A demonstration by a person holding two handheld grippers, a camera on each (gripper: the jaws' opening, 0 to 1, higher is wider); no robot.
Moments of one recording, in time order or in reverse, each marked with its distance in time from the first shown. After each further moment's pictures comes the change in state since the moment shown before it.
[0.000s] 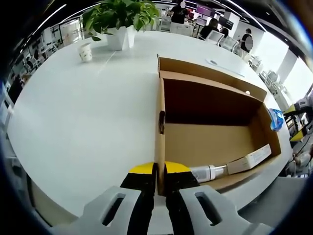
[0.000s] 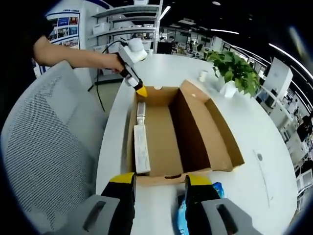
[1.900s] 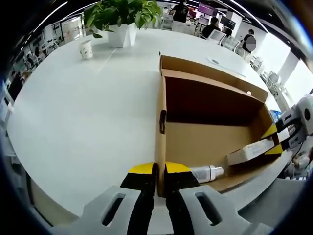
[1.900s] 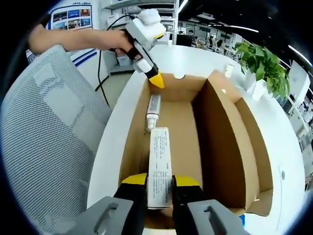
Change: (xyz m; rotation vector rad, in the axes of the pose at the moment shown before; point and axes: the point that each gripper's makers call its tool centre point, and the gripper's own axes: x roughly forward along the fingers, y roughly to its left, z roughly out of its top) left arm 0.003 0.001 -0.002 -0.017 0.017 0.001; right arm 0.084 0.019 0.013 -0.074 0.055 0.139
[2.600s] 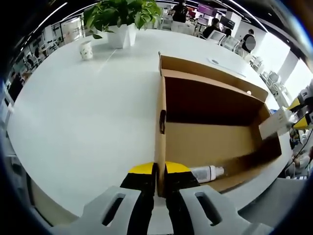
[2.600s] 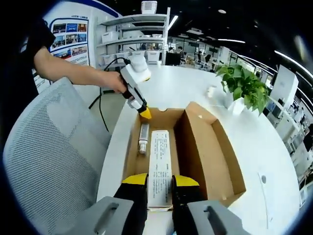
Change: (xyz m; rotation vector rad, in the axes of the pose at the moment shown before) left arm 0.000 0.000 0.000 0.005 -0.005 0.002; right arm -0.087 -0.018 0.037 0.025 -0.159 -0.081
